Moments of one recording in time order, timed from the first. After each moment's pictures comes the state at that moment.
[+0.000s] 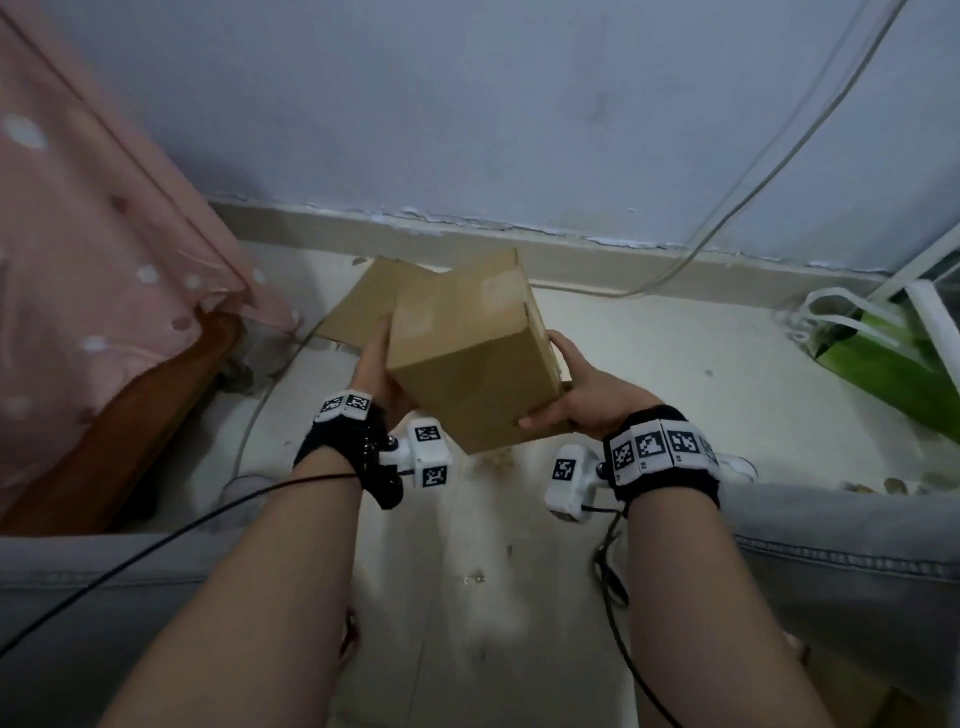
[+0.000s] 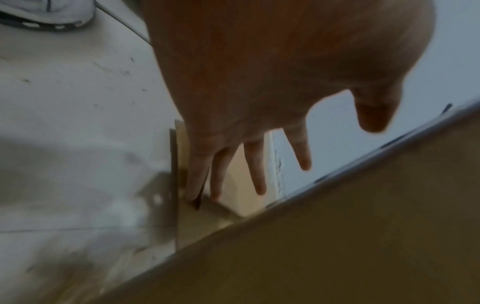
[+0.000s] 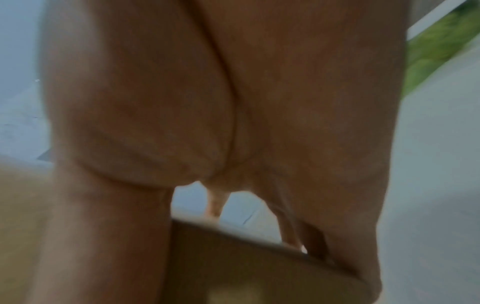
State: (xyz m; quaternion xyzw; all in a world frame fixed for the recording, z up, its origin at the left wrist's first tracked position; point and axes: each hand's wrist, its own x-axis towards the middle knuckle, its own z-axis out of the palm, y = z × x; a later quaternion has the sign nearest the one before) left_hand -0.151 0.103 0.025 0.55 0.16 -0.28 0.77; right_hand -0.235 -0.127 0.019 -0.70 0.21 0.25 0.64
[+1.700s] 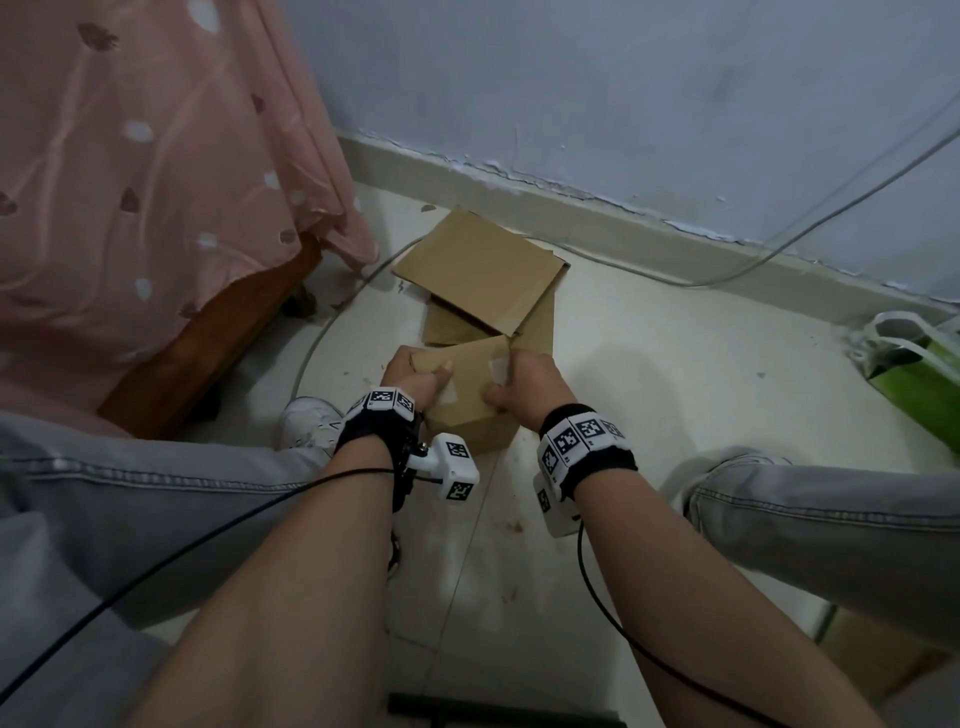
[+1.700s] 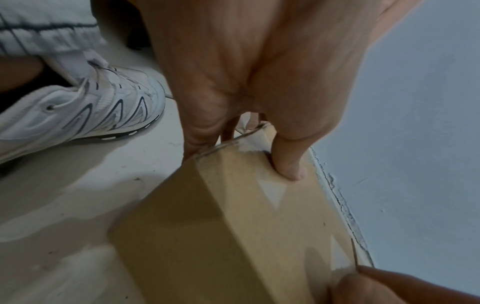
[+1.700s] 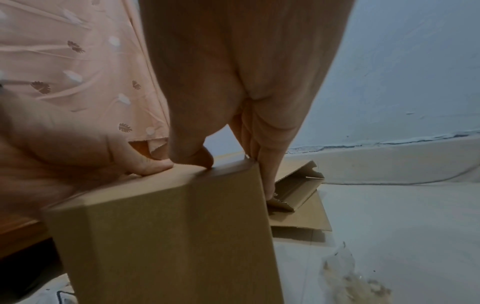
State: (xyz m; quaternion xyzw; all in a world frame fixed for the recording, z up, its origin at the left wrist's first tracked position) left_hand -0.178 0.194 -0.045 0.78 0.20 -0.22 0.55; right_hand -0.218 0.032 -0.004 -0.93 0.11 0.17 0.31
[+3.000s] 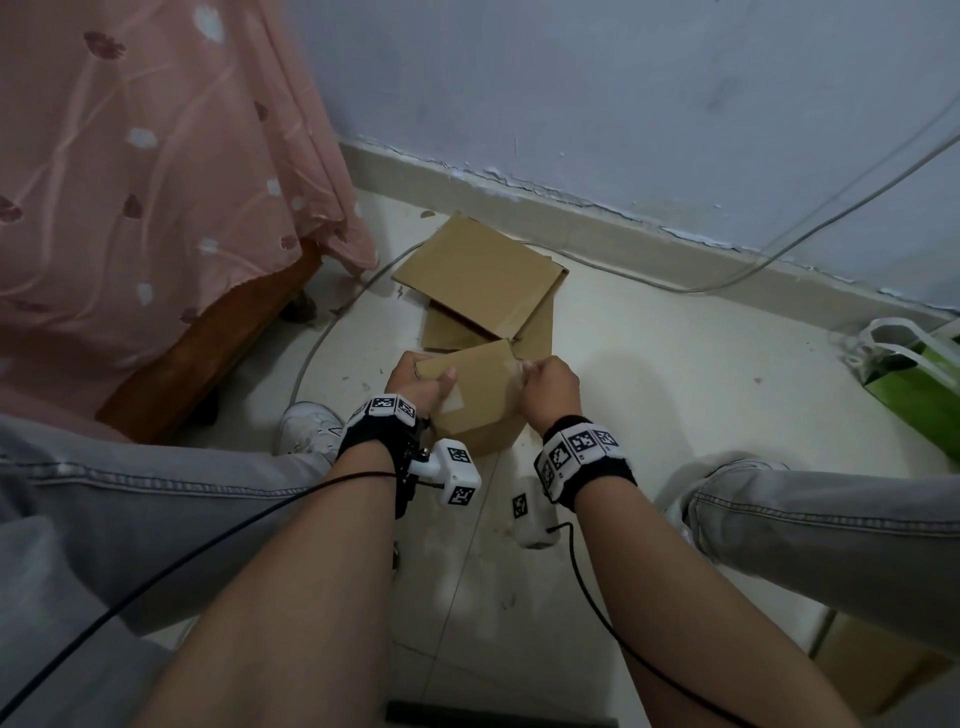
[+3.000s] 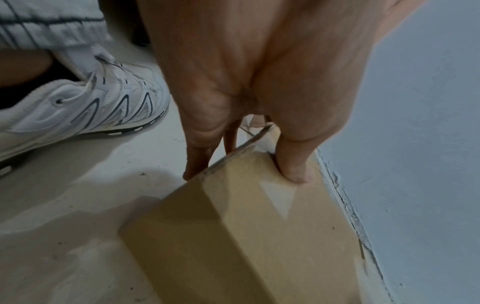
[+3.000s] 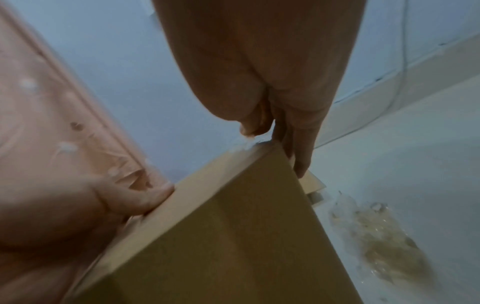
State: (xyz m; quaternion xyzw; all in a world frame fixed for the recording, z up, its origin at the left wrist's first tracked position) left_hand -0.178 0.192 -0.055 0.75 0.20 -0.24 0.59; right_hand -0.219 0.023 -0.017 -0.87 0.28 0.08 0.41
